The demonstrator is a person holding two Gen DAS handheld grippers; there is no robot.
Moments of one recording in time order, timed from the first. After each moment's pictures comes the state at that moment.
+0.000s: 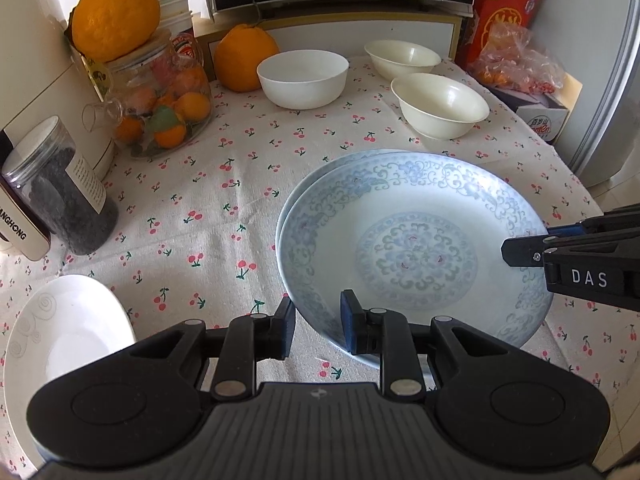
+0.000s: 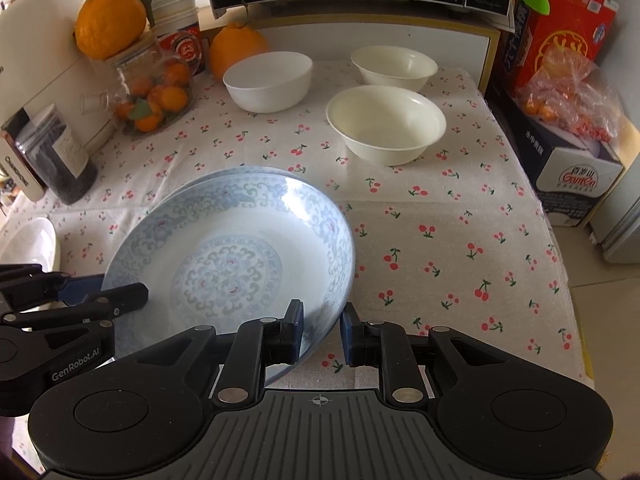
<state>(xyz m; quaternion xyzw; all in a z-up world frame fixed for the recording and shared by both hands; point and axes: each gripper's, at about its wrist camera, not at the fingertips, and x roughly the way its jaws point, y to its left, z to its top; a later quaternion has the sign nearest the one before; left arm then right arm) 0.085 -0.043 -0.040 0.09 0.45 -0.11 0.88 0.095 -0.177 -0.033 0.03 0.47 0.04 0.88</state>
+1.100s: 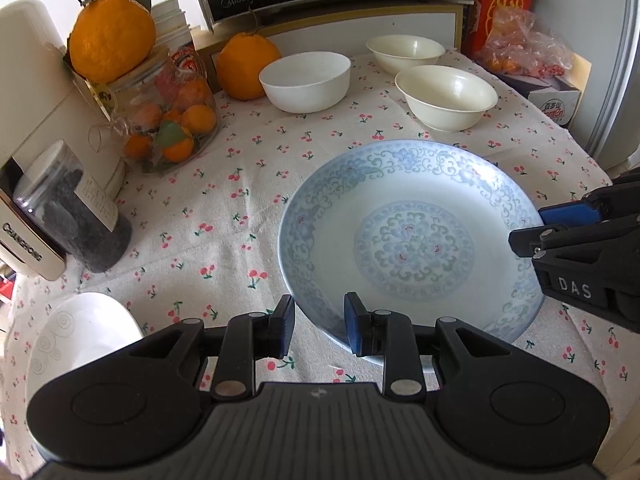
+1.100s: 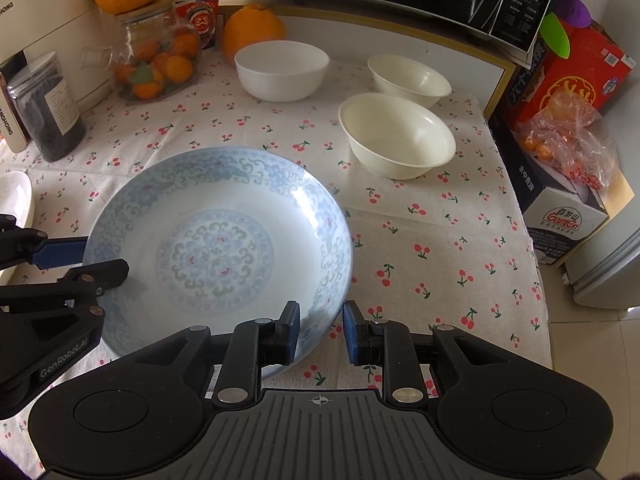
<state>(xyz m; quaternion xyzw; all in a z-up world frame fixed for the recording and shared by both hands) 0.084 -0.056 -0.044 0.14 0.43 -0.08 0.89 0.104 -0.159 -0.037 -0.06 0.47 0.03 0.88</state>
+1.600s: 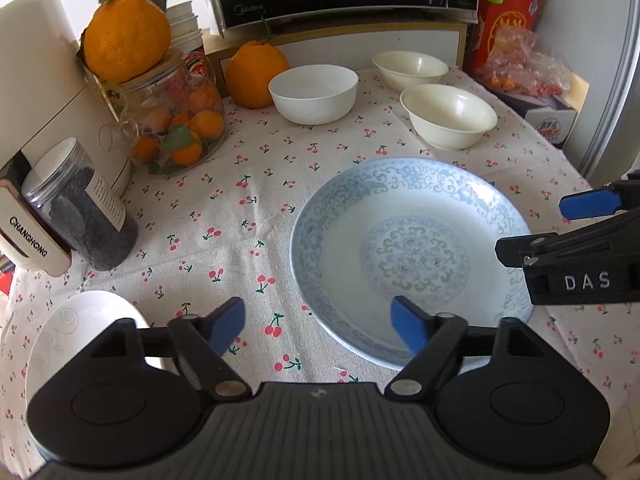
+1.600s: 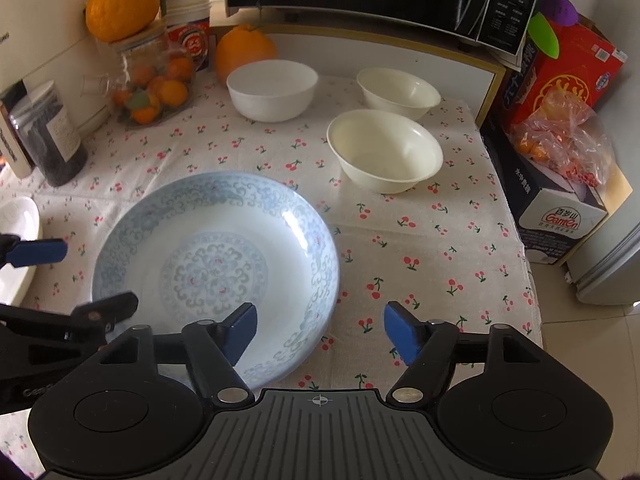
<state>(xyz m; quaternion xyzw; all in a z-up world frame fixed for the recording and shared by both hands) 0.081 -0.041 -0.031 0.10 0.43 -0.09 0.89 0.103 -0.173 -0.021 -0.02 0.45 0.03 0.89</state>
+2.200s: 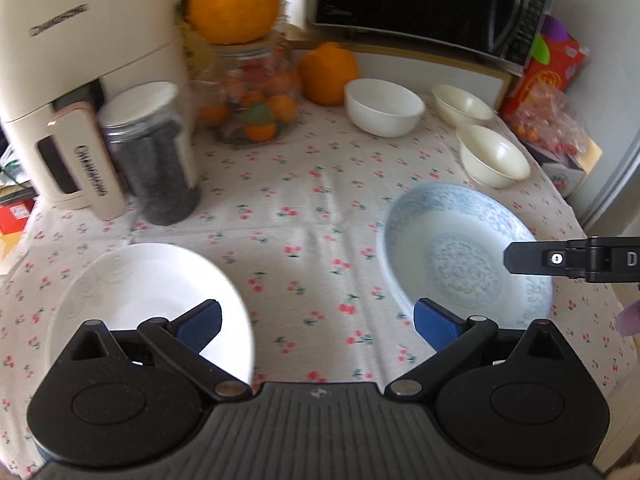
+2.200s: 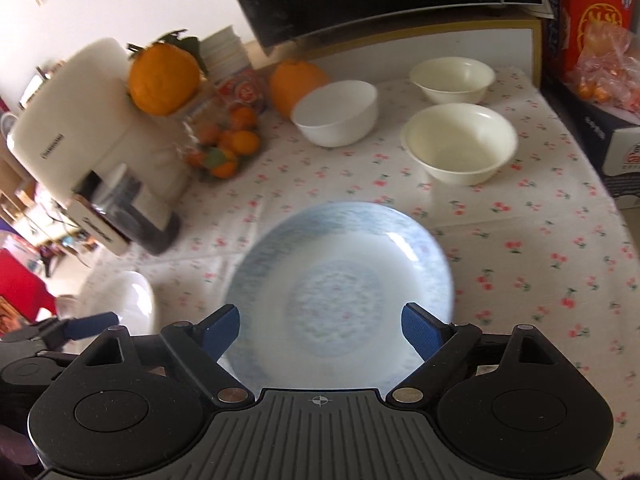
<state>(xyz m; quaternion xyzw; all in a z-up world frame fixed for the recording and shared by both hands) 0.073 0.039 -0.010 0.00 0.44 -0.07 0.90 0.104 -0.162 -0.006 0.16 0.44 0.13 0.88</state>
